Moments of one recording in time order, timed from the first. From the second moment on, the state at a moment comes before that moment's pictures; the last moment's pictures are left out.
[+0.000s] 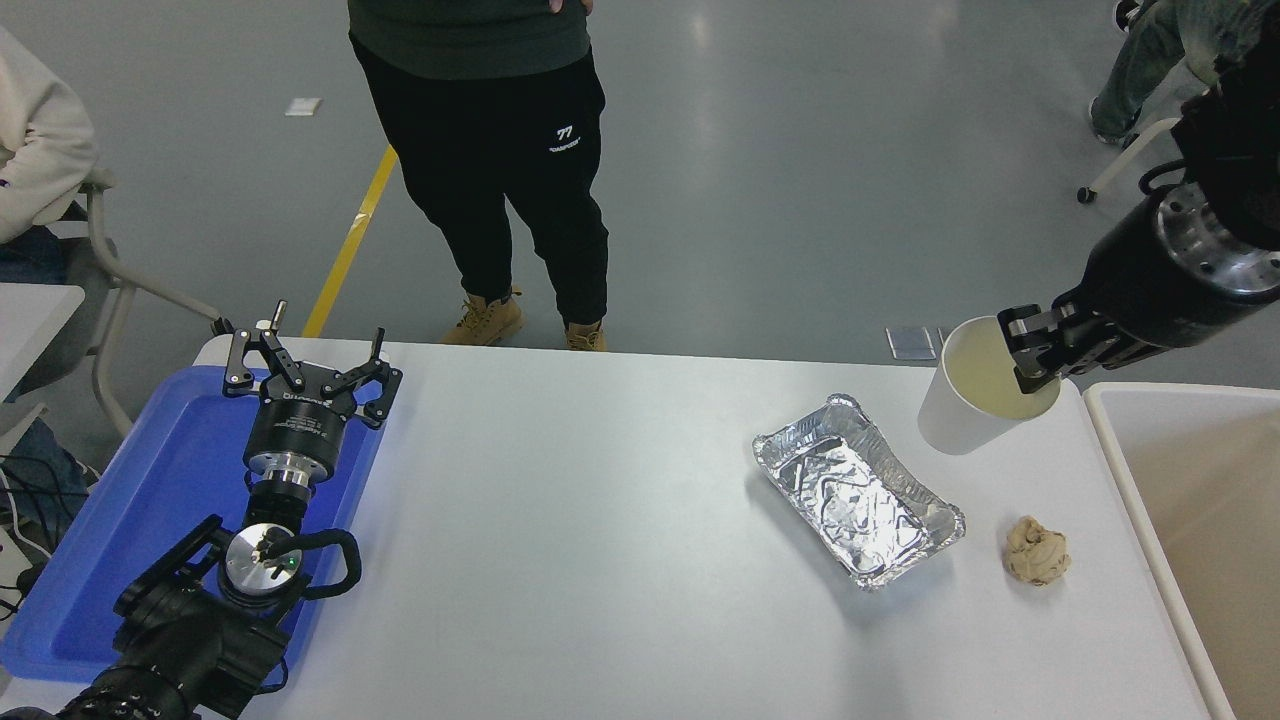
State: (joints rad) left arm -0.50 0.13 -1.12 -0.54 -0.09 -0.62 -0.35; right arm 2.49 -0.39 -1.46 1.61 -0.36 0.63 0.09
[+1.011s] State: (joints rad) left arm -0.50 0.13 -1.12 -0.54 -0.09 -0.62 -0.35; right arm 2.09 -0.98 -1.34 1.21 -0.97 0.45 0.09
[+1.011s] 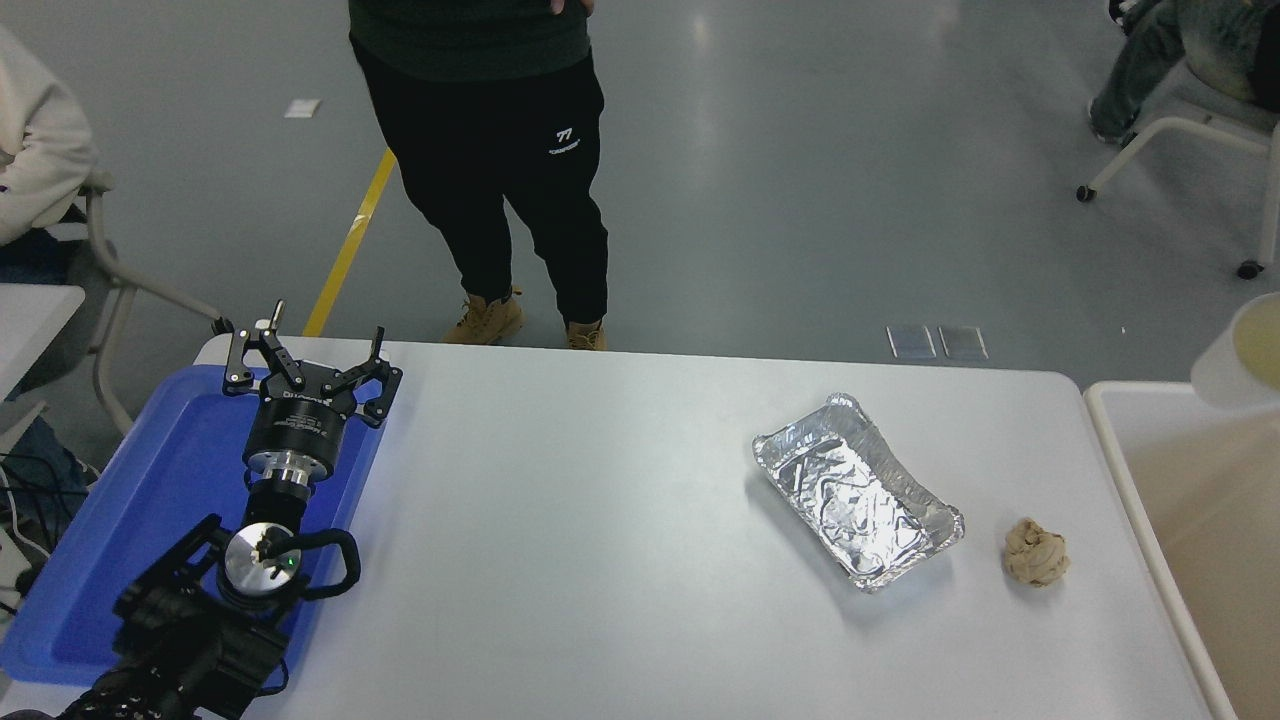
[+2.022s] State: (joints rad) left arm -0.50 0.14 -1.12 -0.54 -0.09 -0.62 -0.35; right arm 0.95 -0.89 -0.59 0.59 -0.87 -0.01 0.10
